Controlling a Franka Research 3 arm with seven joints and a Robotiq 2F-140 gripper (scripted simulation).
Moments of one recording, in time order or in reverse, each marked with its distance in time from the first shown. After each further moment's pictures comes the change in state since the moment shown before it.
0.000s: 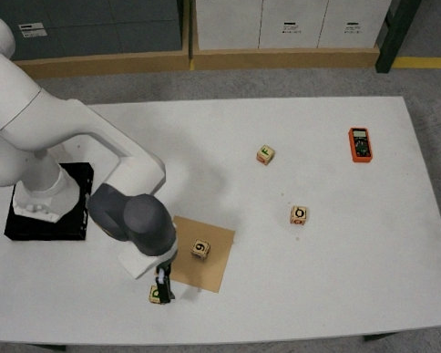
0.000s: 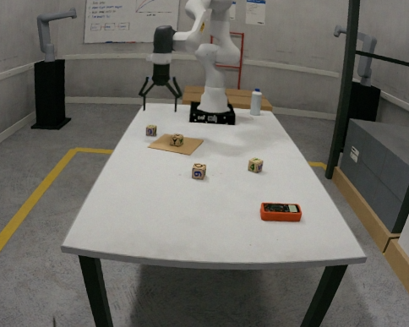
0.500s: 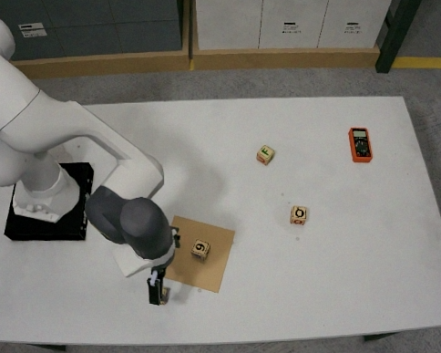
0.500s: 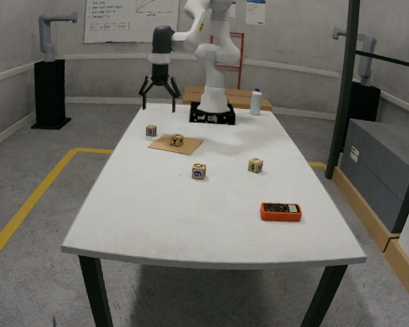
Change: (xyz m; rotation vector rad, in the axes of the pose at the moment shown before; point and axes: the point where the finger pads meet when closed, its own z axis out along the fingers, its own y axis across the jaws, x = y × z) arm 0.006 -0.006 0.001 0.000 0.000 0.206
